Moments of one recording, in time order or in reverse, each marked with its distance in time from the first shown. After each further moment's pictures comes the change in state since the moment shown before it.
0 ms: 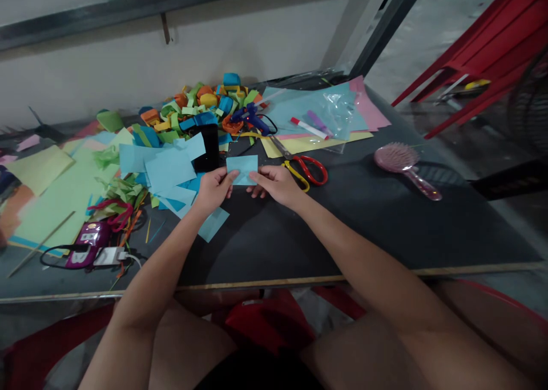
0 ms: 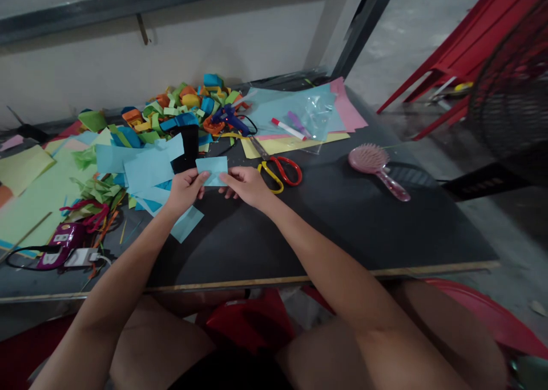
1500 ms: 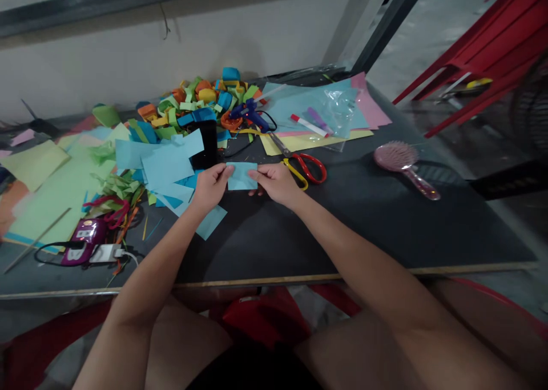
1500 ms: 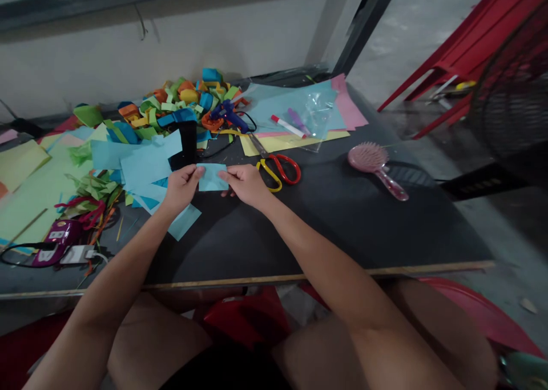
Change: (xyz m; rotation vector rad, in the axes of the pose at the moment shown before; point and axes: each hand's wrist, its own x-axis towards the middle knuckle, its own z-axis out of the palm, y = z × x) left_hand 0.000 -0.002 0.001 0.148 0.091 0.083; right_hand 0.000 -0.001 0.000 -0.075 0.038 -0.056
